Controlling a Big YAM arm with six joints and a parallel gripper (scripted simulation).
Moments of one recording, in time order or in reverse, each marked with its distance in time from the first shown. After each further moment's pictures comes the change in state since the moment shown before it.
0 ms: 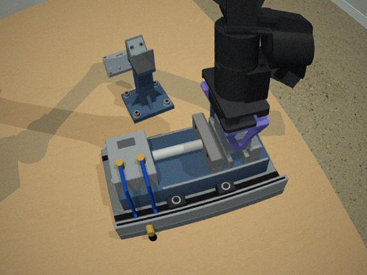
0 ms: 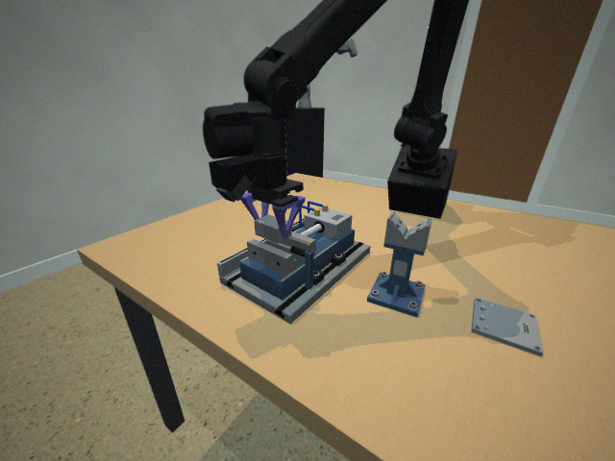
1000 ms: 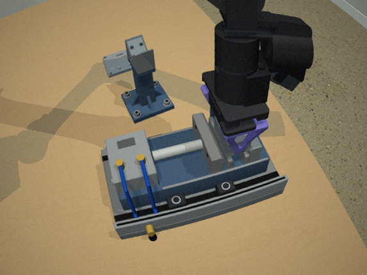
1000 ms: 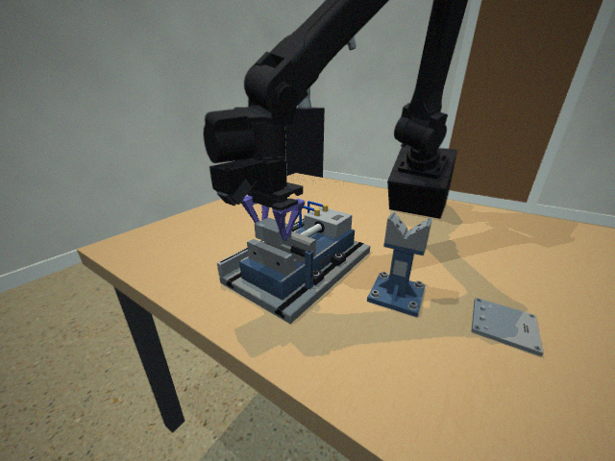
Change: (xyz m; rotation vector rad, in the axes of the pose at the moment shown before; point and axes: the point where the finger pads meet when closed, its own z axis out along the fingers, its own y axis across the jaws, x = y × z) arm 0.000 0.000 0.006 0.000 0.000 0.000
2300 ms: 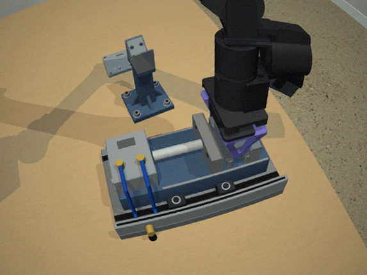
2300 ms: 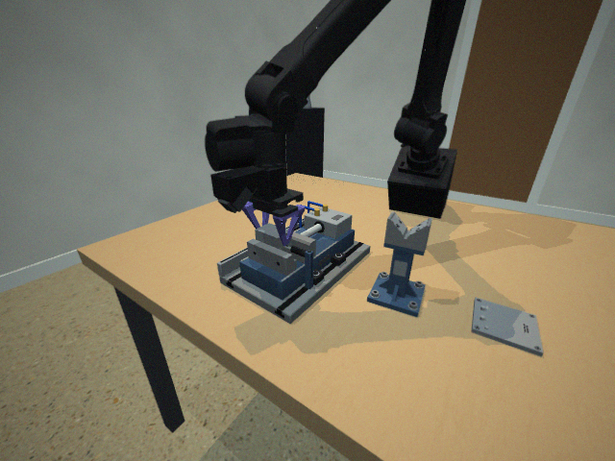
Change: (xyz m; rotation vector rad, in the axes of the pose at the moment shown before) arm 0.000 0.000 0.012 0.000 0.001 0.000
